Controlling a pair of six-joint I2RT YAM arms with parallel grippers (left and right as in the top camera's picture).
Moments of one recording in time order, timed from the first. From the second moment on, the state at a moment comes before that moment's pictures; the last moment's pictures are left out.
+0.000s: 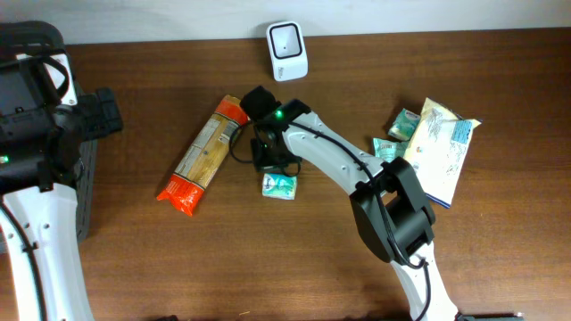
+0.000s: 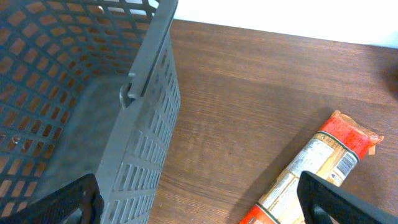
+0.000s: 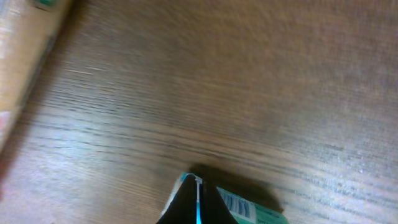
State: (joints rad) left arm 0.24 1.41 1.60 -0.92 -0.11 0.05; right arm 0.65 2.28 1.88 -0.97 -0.09 0.49
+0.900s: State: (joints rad) left arm 0.24 1.41 1.60 -0.92 -0.11 0.05; right arm 0.62 2.29 1.82 -0.96 0.02 0.23
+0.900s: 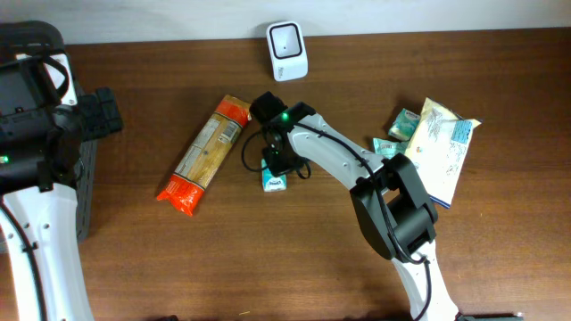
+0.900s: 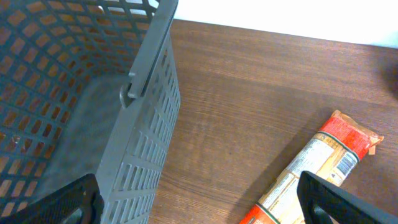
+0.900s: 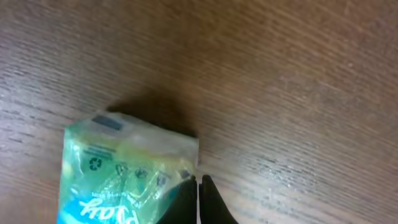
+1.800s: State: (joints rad) left arm 0.24 1.41 1.60 -0.92 -0.11 0.05; right arm 0.50 2.30 1.81 -1.05 -0.44 0.09
